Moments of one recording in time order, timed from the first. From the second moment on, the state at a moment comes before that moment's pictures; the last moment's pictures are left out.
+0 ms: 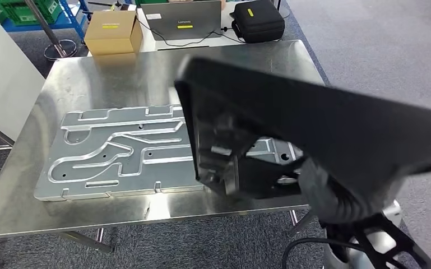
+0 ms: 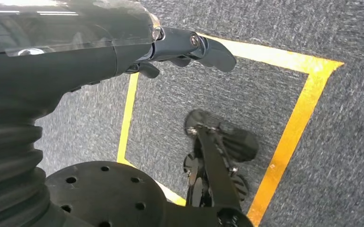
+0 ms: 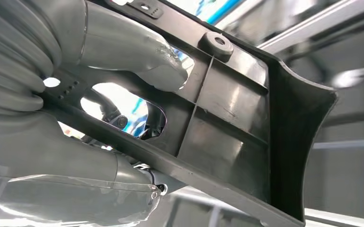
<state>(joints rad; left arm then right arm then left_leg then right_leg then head) -0.12 -0.11 1.30 -0.22 -0.87 0.17 -0.06 -0.32 0.09 0.26 -2.19 0.35 0.12 -0.46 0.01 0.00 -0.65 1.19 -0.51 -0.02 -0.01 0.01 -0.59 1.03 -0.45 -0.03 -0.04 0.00</state>
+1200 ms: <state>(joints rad) -0.12 -0.14 1.30 -0.22 -0.91 0.18 -0.04 -0.99 -0.10 0.22 -0.68 1.46 -0.50 -0.04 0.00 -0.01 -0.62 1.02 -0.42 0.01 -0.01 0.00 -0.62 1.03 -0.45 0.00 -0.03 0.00</state>
